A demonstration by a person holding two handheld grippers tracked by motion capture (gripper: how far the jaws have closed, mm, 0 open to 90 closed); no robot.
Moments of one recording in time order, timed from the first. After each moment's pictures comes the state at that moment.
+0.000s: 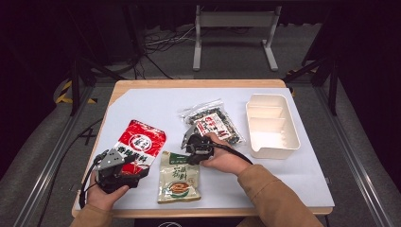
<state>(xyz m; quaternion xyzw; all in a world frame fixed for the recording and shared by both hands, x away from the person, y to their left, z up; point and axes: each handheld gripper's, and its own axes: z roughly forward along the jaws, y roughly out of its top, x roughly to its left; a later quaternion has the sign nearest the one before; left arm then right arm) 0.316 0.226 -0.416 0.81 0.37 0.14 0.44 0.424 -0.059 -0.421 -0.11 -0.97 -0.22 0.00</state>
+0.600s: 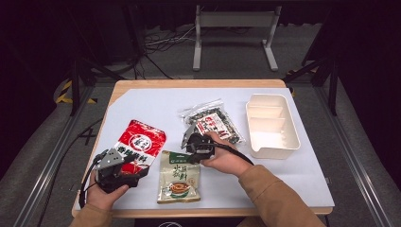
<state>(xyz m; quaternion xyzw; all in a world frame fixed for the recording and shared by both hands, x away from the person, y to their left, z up) 0.317 0.227 -0.417 0.81 0.37 0.14 0.44 0.418 -0.060 -0.401 -0.10 -0.97 -0.22 0.00</state>
